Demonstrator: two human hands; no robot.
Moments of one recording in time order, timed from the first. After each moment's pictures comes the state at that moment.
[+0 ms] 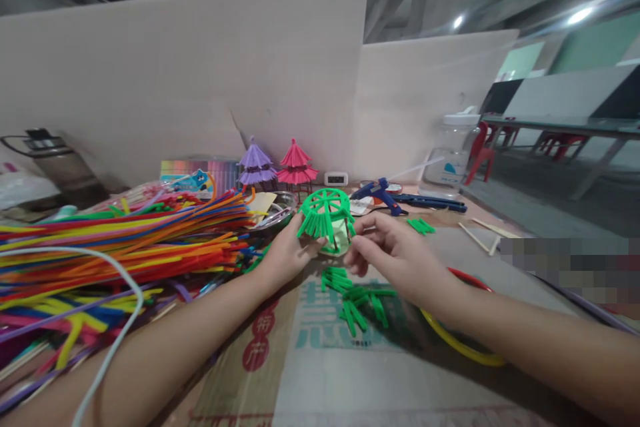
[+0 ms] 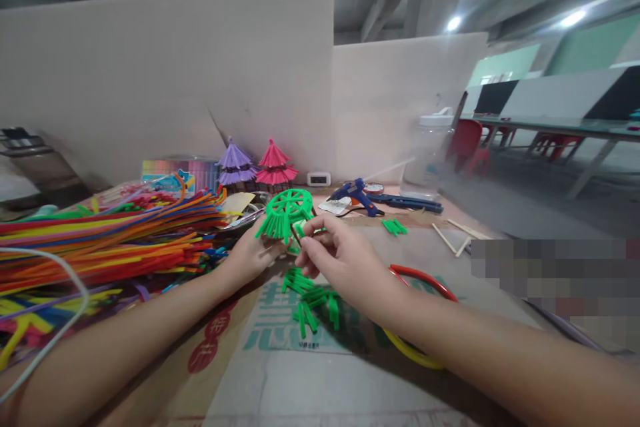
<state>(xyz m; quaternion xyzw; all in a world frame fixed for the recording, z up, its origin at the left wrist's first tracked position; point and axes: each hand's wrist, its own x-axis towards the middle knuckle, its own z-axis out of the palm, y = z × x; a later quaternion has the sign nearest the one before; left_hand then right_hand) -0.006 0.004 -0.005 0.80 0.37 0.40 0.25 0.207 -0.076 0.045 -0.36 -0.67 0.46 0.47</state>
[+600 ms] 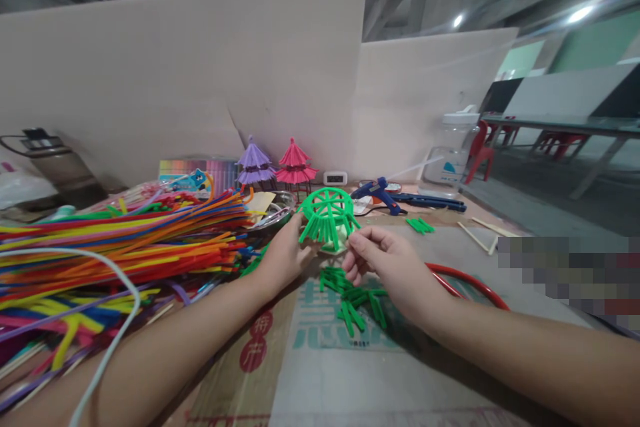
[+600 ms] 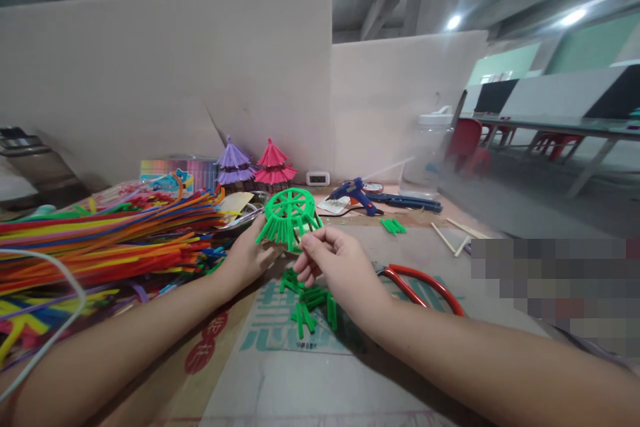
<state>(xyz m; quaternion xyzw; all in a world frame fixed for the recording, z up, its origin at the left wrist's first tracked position) 0.000 -0.008 0.007 0.81 0.38 0.40 0.19 0.194 -0.075 0.032 -0.38 -0.52 0.57 0.51</state>
